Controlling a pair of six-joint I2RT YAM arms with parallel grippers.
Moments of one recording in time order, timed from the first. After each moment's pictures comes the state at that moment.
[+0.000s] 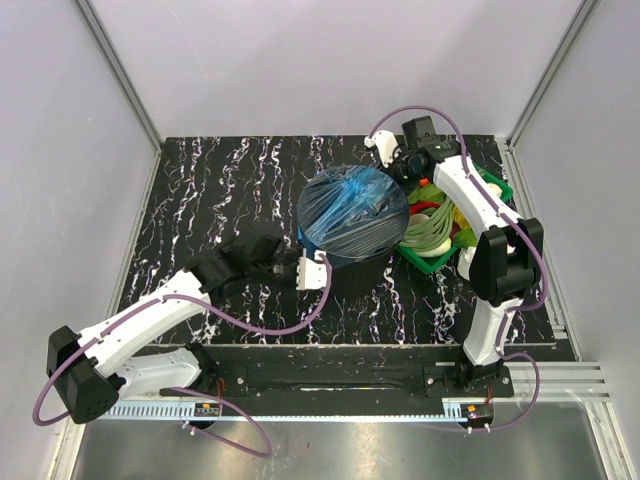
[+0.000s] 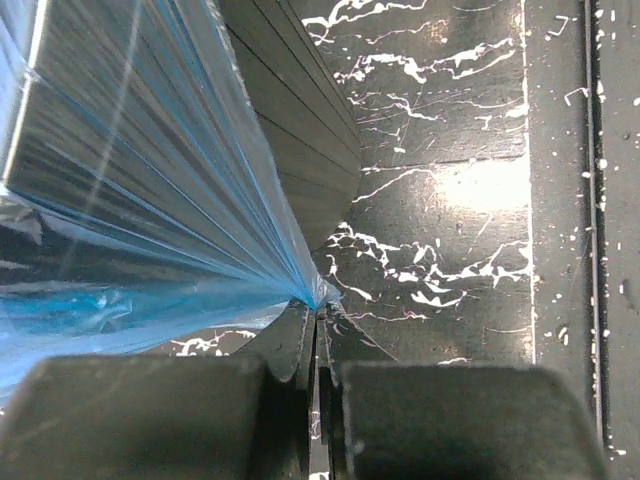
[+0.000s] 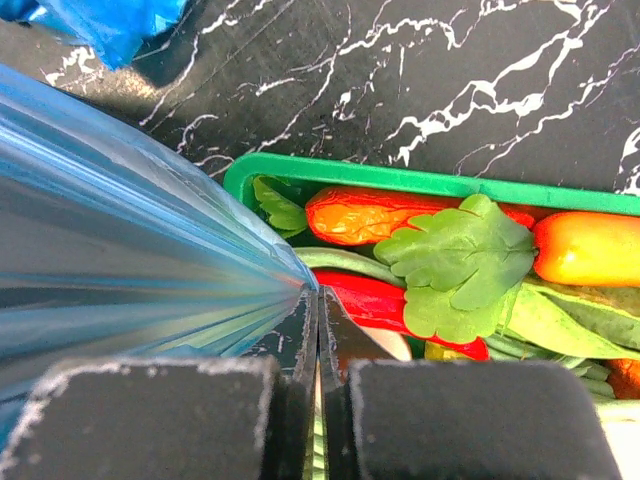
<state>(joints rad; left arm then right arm) -0.81 1.08 0.94 -0.59 0.41 0.77 0.29 1.90 1.74 -0.80 -0.27 -0.52</state>
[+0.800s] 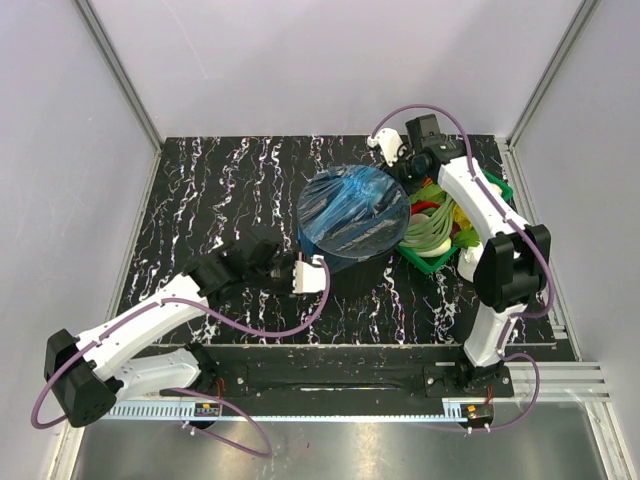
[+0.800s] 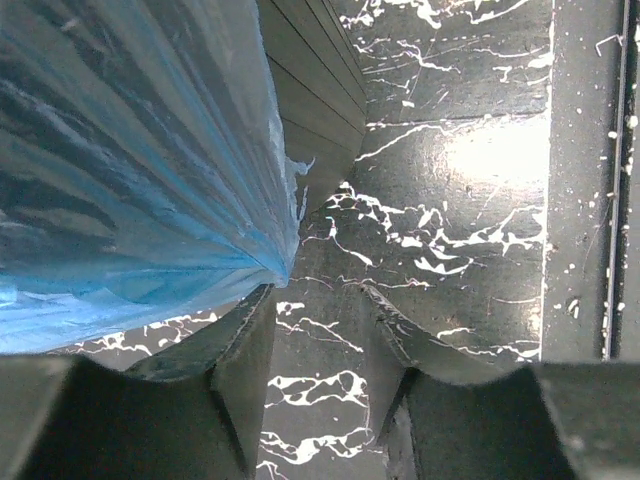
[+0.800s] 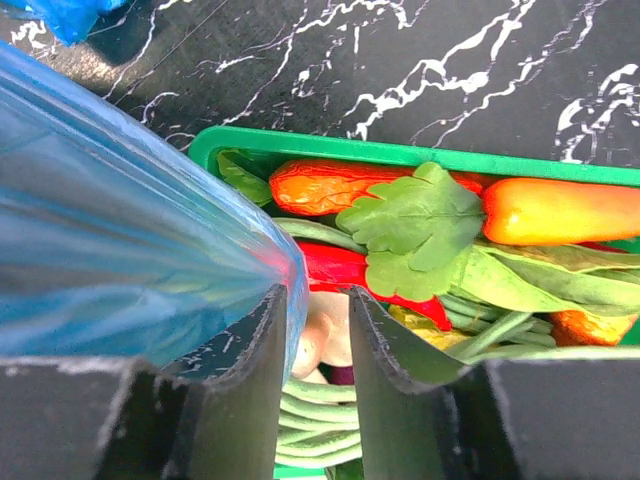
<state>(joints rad) -0.81 1.05 0.89 -0.59 0.33 0.78 0.29 1.86 1.73 -0.82 -0.19 -0.55</state>
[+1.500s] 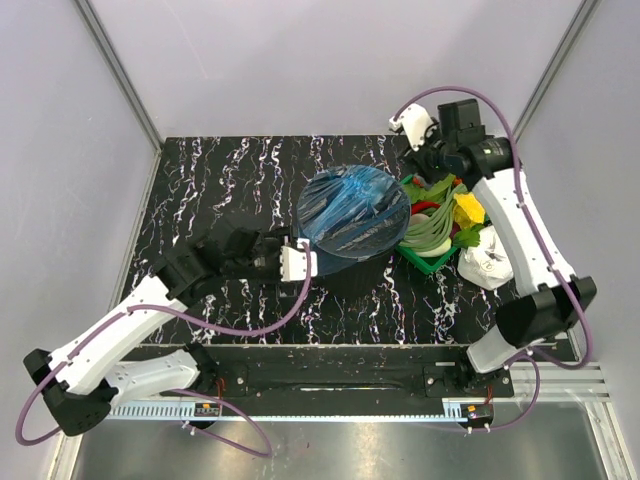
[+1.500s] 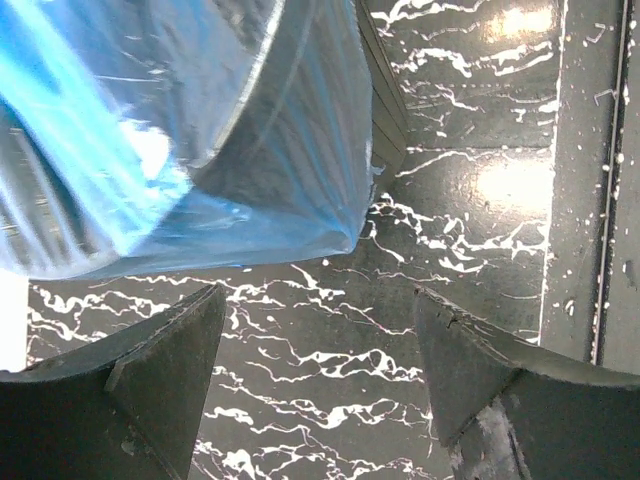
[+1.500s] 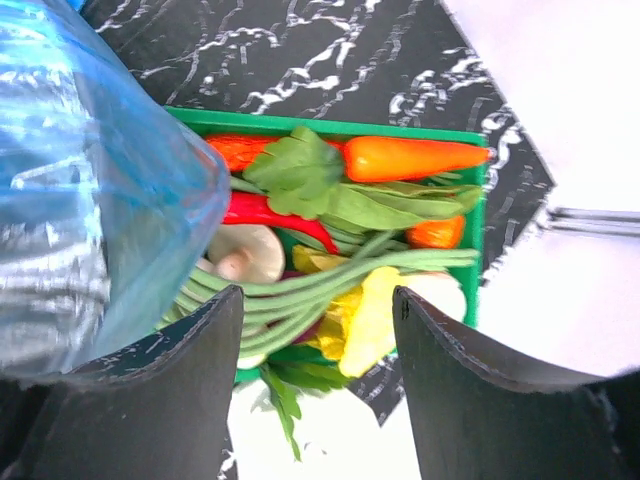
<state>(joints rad) -0.80 0.99 1.08 -0.75 0.30 0.75 0.29 1.61 1.78 -0.91 -0.06 -0.60</state>
